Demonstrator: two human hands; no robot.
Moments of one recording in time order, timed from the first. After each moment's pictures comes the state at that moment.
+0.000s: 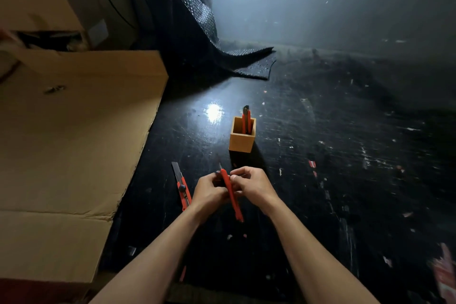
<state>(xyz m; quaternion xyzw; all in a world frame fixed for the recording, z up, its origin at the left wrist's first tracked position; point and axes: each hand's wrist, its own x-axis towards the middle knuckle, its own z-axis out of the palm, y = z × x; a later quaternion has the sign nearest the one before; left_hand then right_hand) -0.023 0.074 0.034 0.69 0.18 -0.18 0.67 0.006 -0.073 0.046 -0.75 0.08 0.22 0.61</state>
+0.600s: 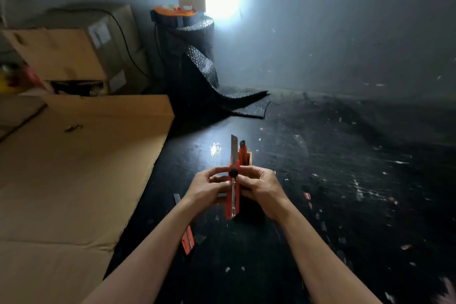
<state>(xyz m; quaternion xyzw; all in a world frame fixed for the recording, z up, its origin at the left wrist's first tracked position) 0.000 0.081 0.134 0.68 0.09 -0.13 0.71 0.019 -0.095 0.130 -0.62 -0.01 0.18 0.76</state>
